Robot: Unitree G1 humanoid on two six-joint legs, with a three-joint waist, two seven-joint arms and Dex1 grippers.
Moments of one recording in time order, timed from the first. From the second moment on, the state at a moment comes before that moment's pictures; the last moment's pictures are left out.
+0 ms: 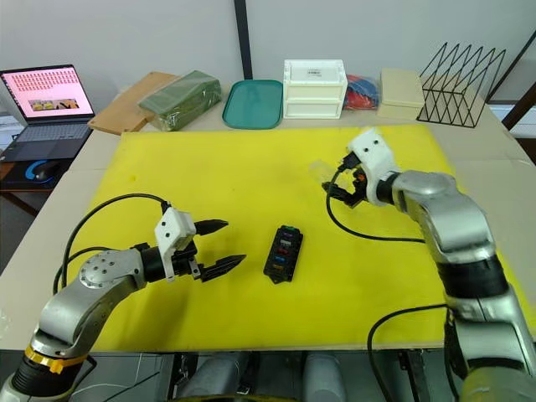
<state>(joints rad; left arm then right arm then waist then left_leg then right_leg) -0.10 0.56 -0.07 -0.48 -0.40 0.52 -0.78 -0.73 -0.73 0.11 0.01 0.30 0.88 0.68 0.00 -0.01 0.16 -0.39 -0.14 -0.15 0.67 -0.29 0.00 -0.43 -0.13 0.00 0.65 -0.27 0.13</state>
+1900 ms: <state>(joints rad) 0.01 0.23 -0.52 -0.60 -0.14 0.71 -0.27 -0.91 -0.61 0.15 -0.02 0.19 1.16 0.82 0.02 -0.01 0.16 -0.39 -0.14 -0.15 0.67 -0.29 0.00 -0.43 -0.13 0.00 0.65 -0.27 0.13</state>
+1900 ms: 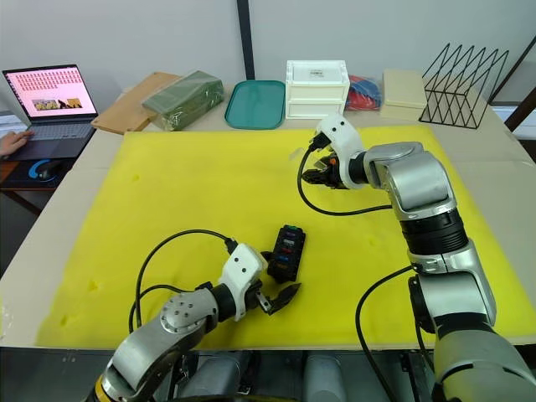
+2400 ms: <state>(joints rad) 0.03 0.13 -0.57 -0.51 -0.02 0.60 -0.15 -0.89 -0.63 0.14 -0.11 0.26 1.23 0.75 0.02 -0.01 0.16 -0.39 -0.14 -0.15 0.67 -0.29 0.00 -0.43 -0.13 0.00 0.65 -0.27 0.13</state>
